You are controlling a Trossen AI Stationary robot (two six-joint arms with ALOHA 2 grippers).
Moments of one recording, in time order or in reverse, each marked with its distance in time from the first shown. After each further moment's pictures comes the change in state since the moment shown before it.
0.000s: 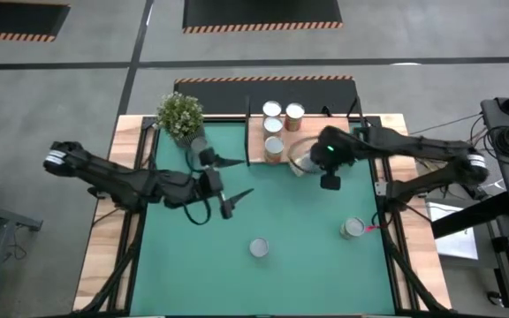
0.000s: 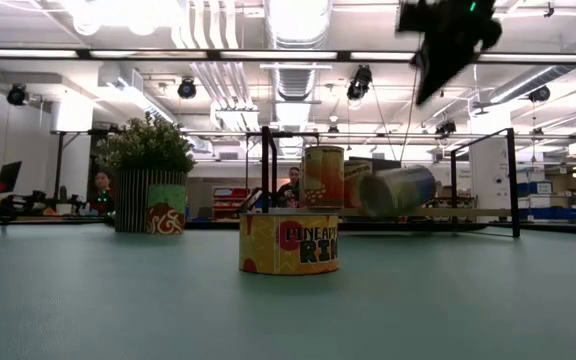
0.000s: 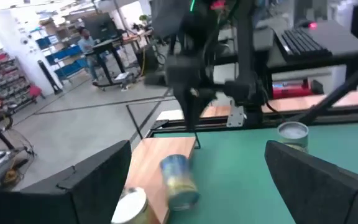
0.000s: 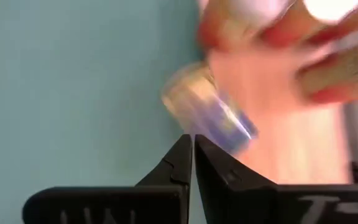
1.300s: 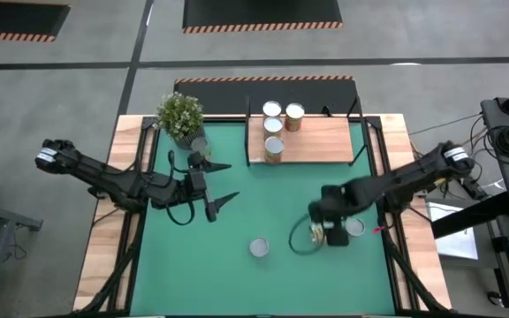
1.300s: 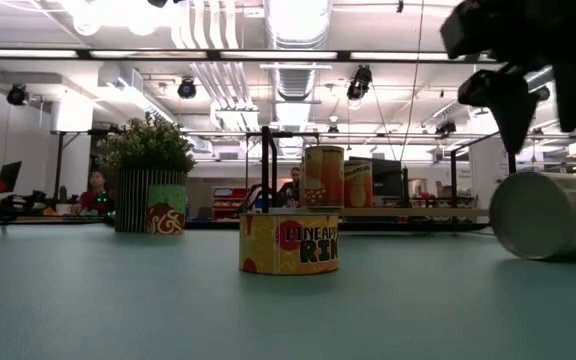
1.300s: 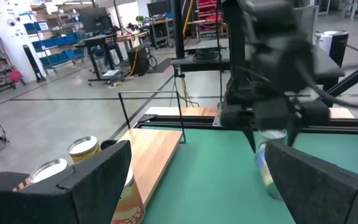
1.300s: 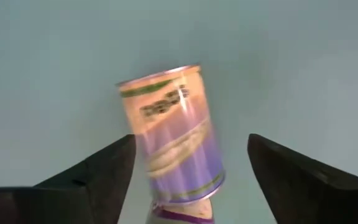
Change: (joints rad) left arm -0.036 -0.155 -0.182 0.051 0.001 -0.122; right arm 0.506 0.170 -0.134 -0.022 -0.156 0.495
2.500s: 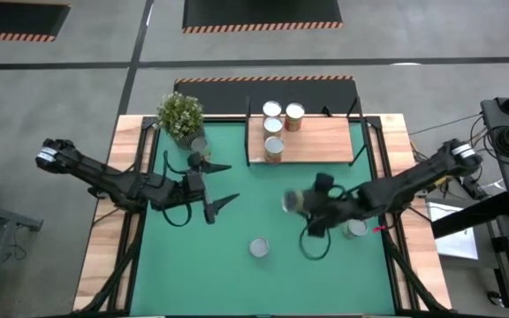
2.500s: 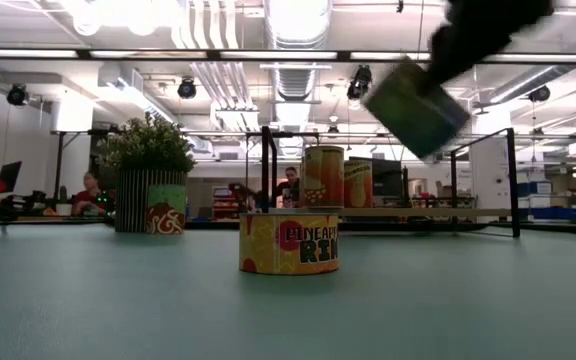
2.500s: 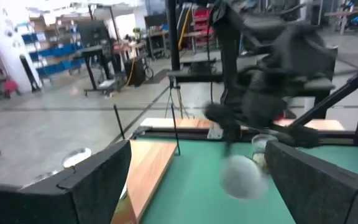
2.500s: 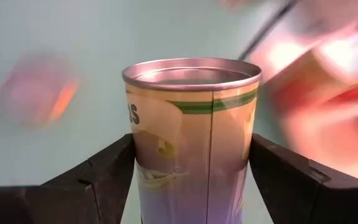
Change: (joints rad) left arm -0.025 0.000 0.000 0.069 0.002 0.036; right arm 0.081 -0.101 -0.094 0.441 0.584 0.012
